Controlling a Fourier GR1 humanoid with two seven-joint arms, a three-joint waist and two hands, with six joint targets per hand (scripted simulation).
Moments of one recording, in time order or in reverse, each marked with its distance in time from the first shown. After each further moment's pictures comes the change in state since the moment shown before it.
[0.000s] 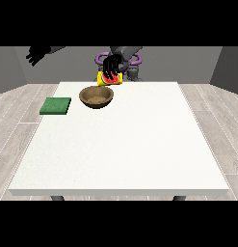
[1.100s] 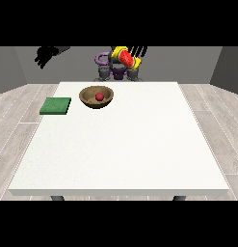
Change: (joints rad) left arm 0.162 0.115 0.329 -0.394 0.375 -0.025 -0.170; right arm 0.080 0.059 0.022 -0.025 0.045 -0.099 0.019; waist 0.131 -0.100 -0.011
